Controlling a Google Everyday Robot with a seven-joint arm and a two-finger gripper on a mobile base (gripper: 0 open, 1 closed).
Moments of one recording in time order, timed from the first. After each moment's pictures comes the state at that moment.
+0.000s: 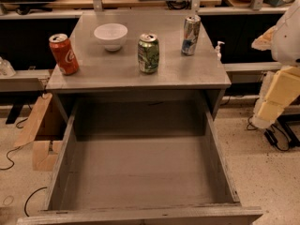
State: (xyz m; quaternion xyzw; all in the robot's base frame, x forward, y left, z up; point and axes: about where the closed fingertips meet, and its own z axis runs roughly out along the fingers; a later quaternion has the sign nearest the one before) arm 0.438 -0.217 0.976 -0.60 0.78 -0.03 0.16
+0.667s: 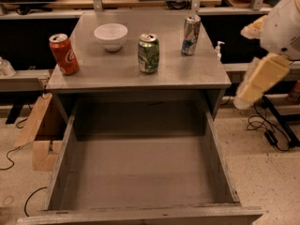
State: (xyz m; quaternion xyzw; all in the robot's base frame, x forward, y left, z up) arm 0.477 -0.201 0.979 -0.60 0.77 -0.01 0.23
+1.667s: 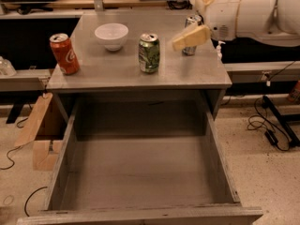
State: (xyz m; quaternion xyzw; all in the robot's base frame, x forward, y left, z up) arm 0.660 -0.090 1.004 -0.51 0.60 0.21 0.58
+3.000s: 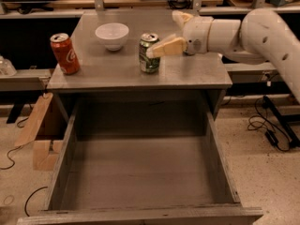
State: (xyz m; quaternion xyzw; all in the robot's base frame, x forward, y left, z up) arm 0.699 -0.047 0.954 -0.45 0.61 0.27 0.59
